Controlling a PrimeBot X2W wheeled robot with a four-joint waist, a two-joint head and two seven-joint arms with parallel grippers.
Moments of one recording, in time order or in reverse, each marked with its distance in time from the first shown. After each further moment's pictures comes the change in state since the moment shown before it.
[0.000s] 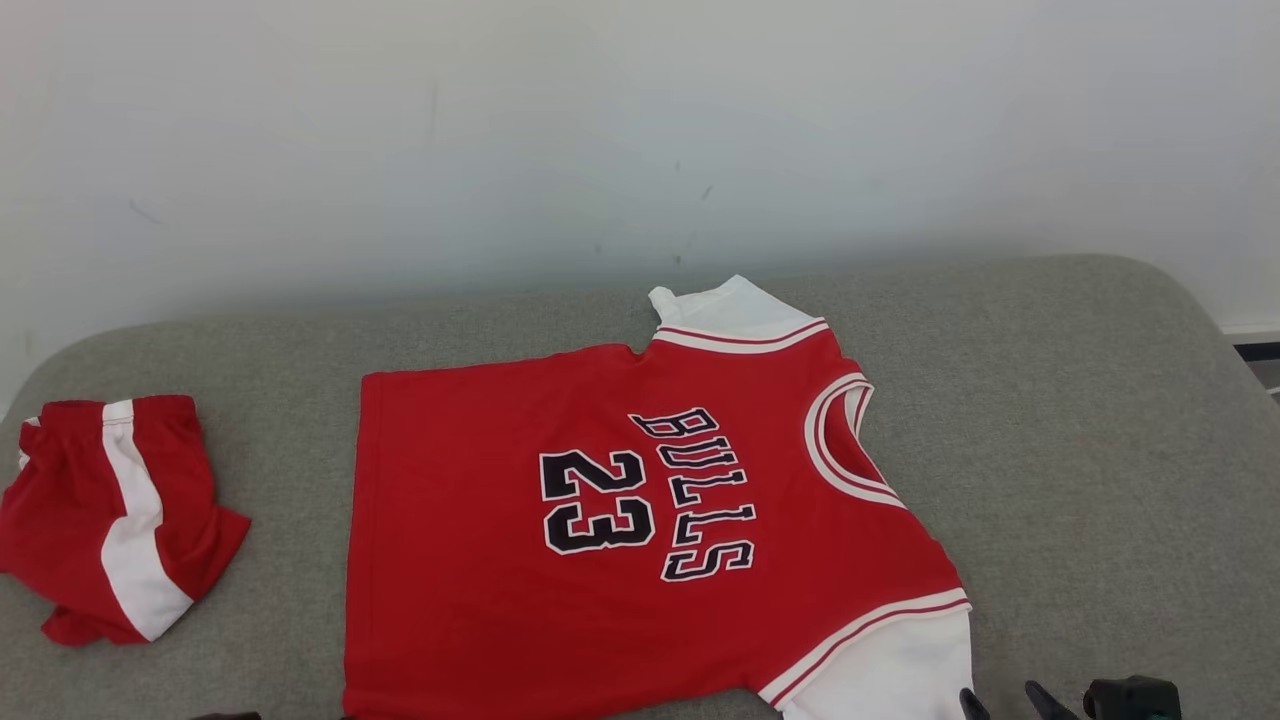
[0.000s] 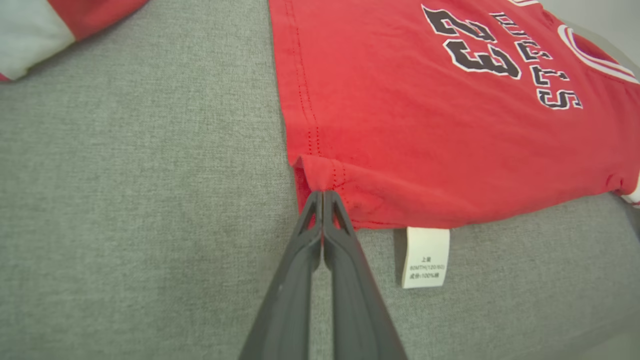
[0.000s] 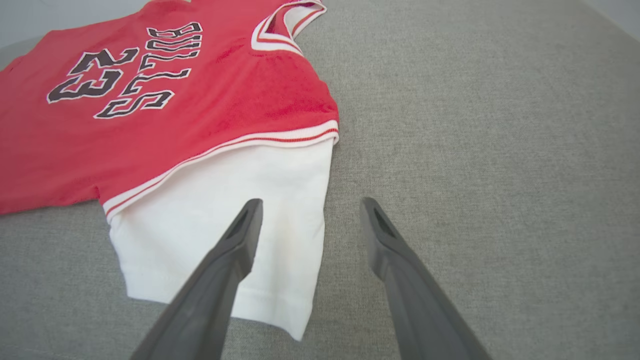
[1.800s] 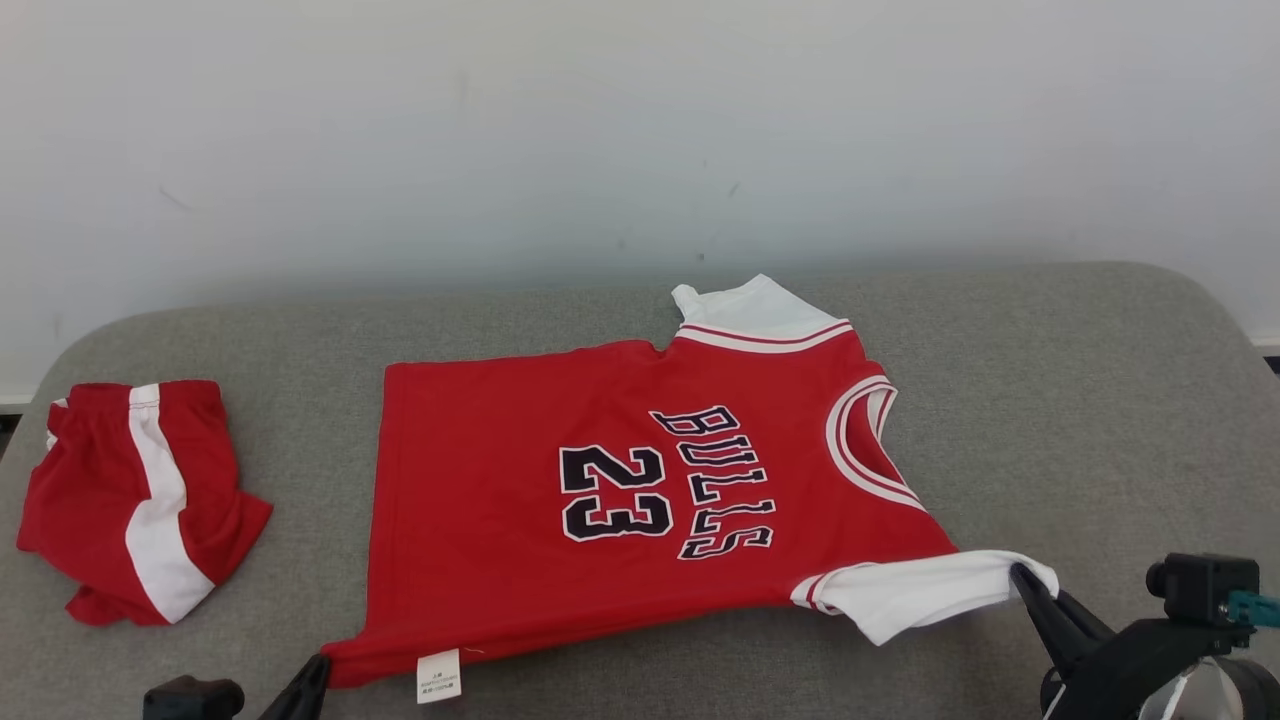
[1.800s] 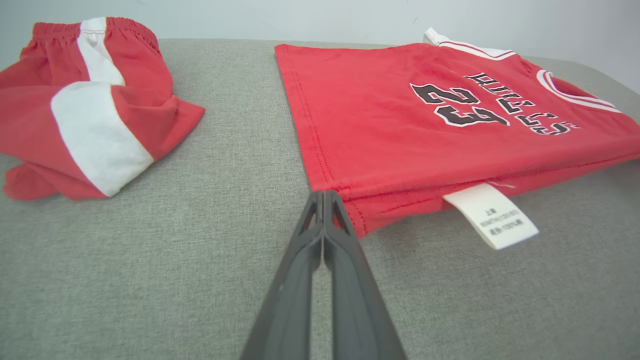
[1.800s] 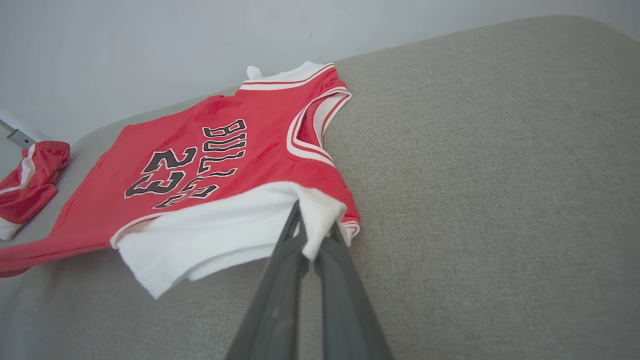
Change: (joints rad) left arm -0.014 0.075 -0.006 -0.114 0.076 0.019 -0.100; right arm -0.079 -0.040 -0.108 -0.121 0.202 0.071 0.164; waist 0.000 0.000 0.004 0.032
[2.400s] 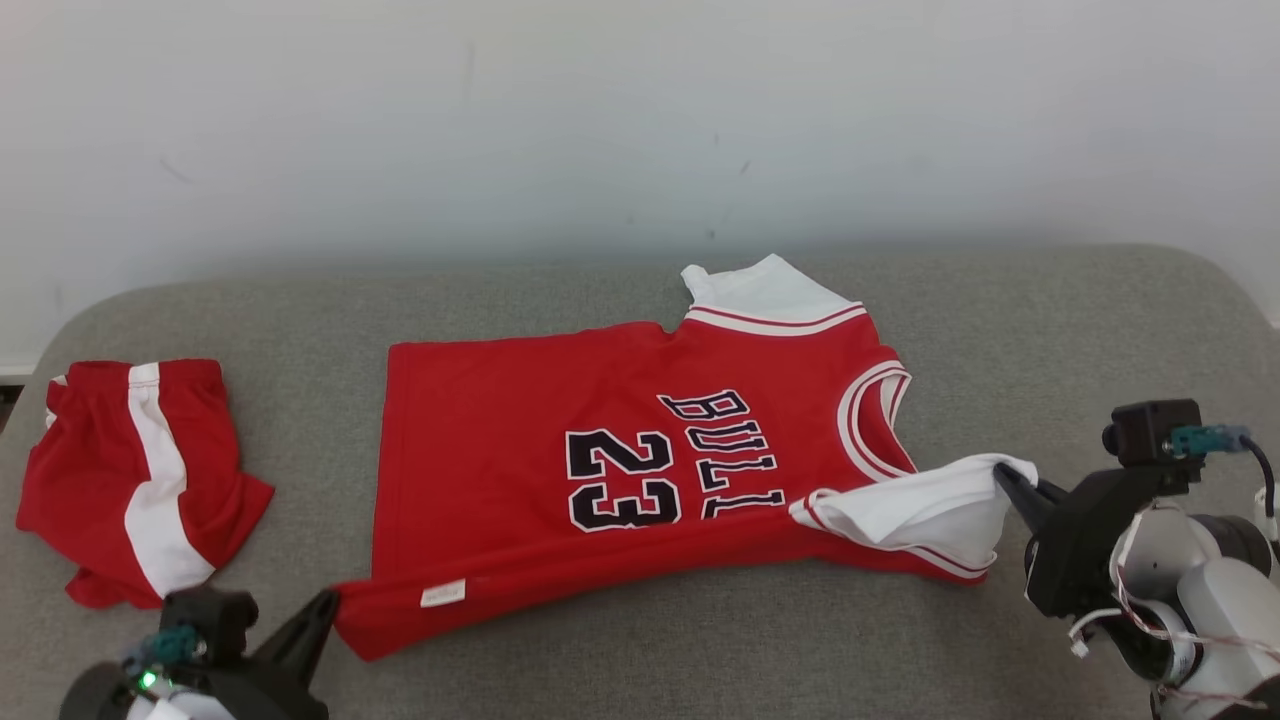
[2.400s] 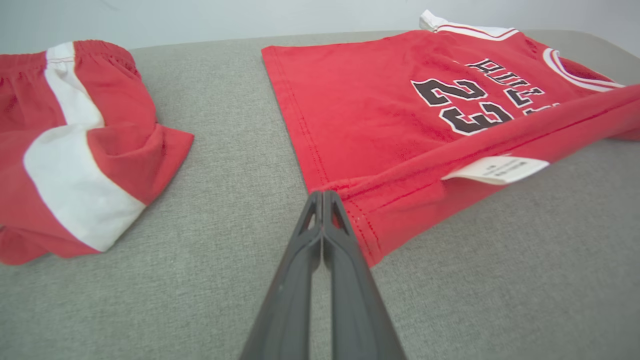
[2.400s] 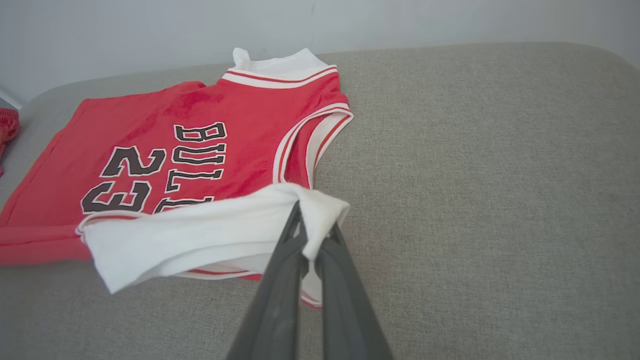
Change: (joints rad) left arm -0.153 0.030 -0.054 0.054 0.007 -0.047 0.105; right arm -0.352 -0.022 0.097 0.254 -0.042 0.016 0.183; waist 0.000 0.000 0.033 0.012
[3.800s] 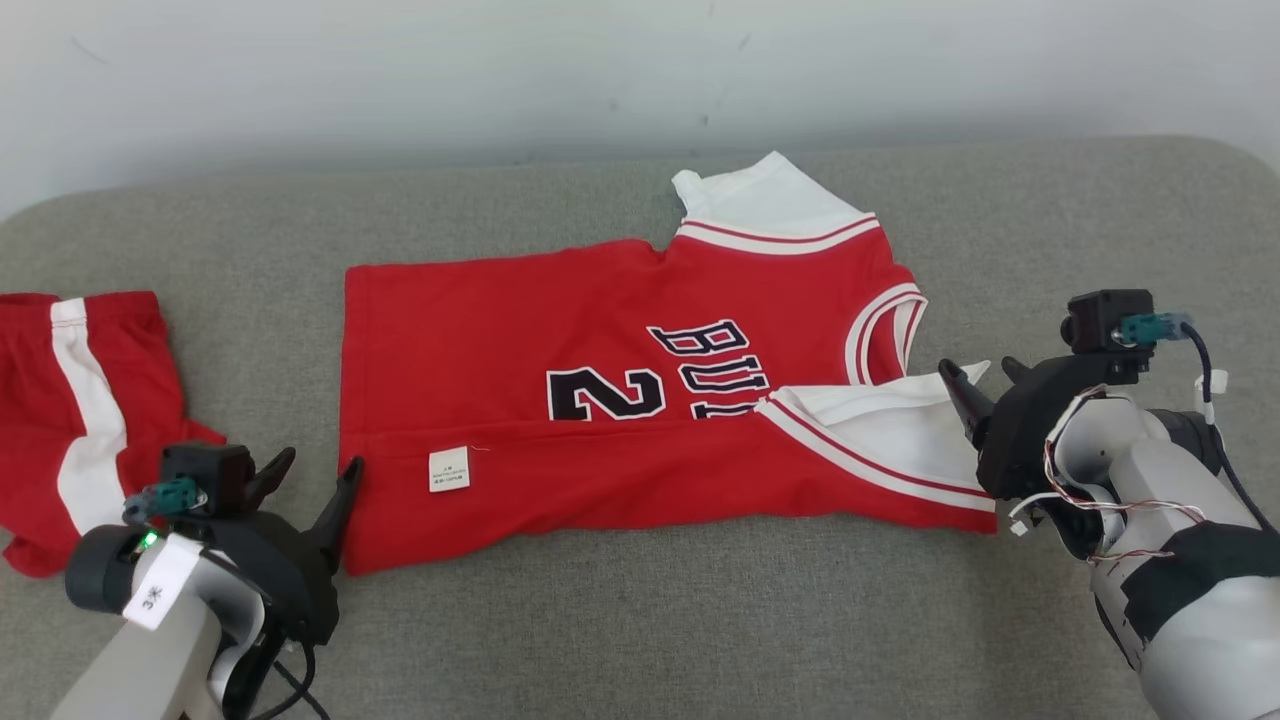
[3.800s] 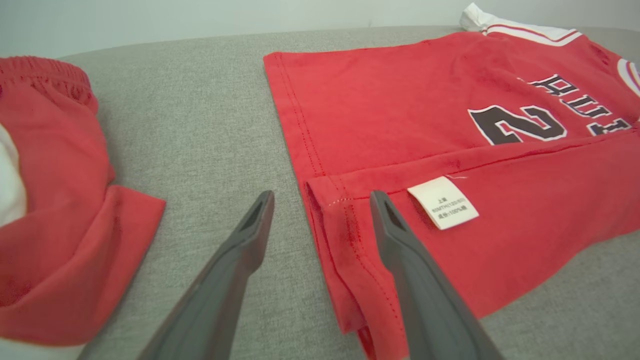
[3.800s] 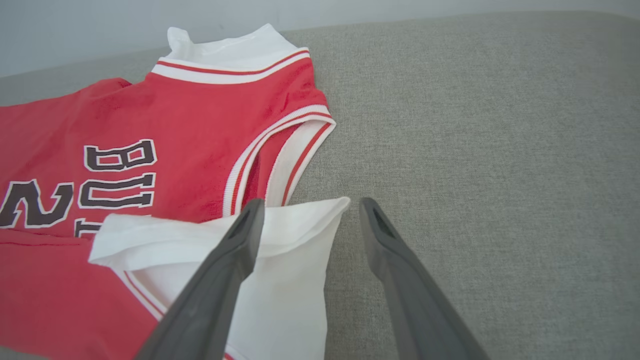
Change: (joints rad) left arm -0.382 -0.052 -0.168 0.354 -0.098 -0.018 -0.081; right arm -0.372 0.132 0.072 0.477 -0.079 0.033 -0.133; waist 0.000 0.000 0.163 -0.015
